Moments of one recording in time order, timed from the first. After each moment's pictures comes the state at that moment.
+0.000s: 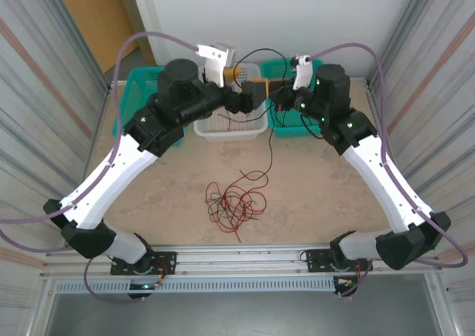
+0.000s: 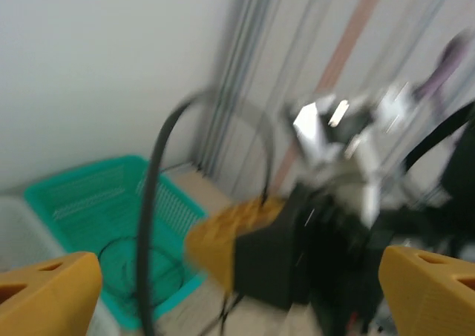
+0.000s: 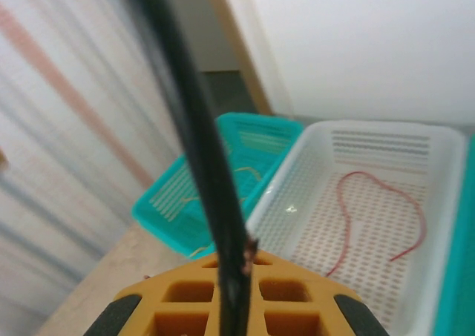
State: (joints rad) left arm -0.78 1.44 1.74 -0.42 0.07 -0.30; right arm 0.44 1.34 1.51 -0.39 -0.24 0.36
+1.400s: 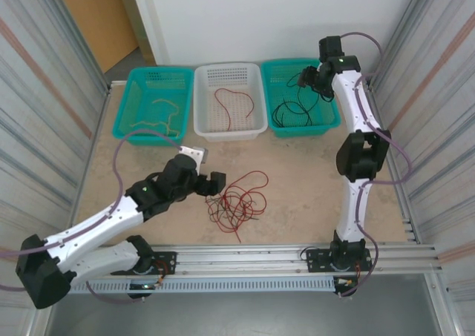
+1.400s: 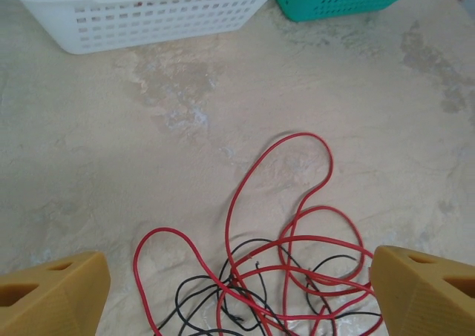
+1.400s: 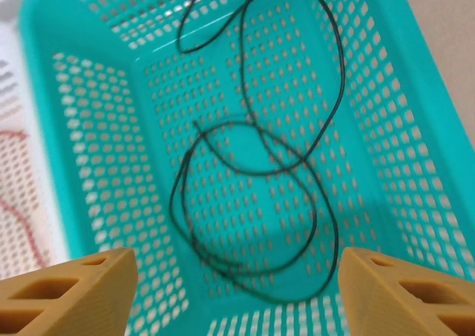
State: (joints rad) left arm -0.81 0.95 0.70 -0.40 -0.12 -0.49; right arm 0.12 2.13 2.24 -1.07 0.00 0.44
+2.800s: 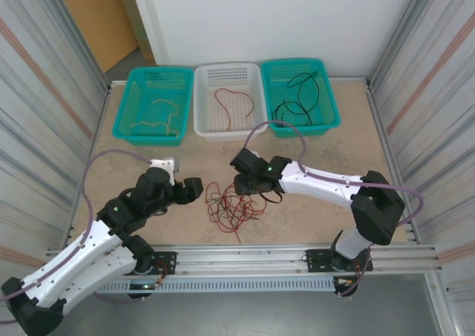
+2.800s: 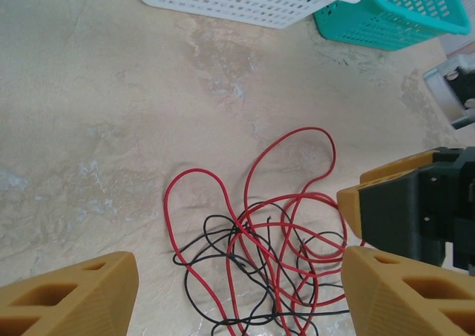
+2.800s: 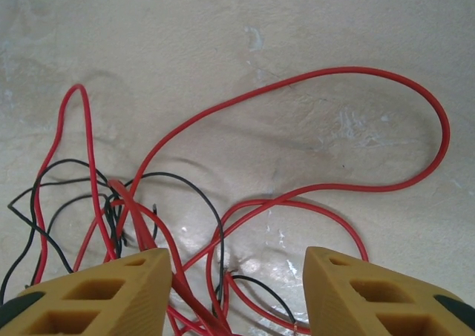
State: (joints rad) left arm -0.72 0.65 0.61 -0.60 -0.08 -0.68; right arm 0.98 1.57 1.08 -0.64 0.15 0.72
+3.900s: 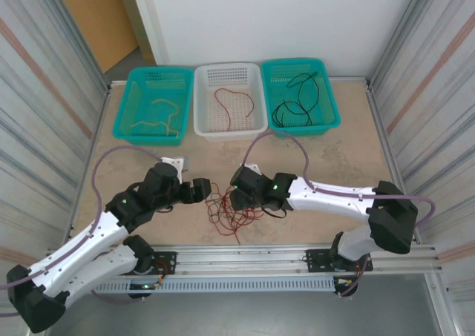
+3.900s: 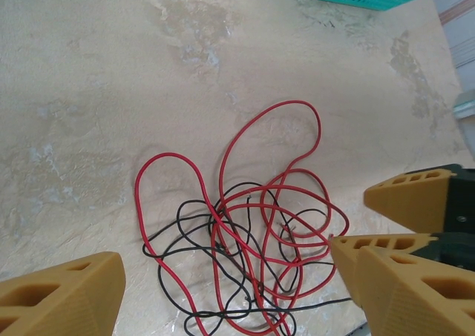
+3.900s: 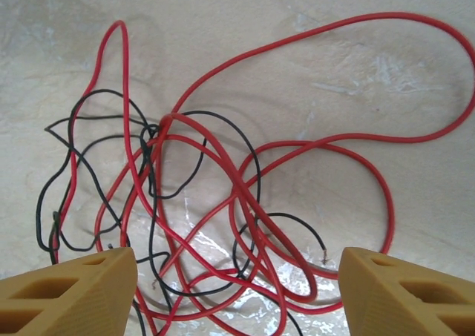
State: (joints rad) left arm -0.72 0.75 0.62 -0.56 0.02 -0.68; right arm 1.11 1.46 0.97 -0.60 0.21 0.77
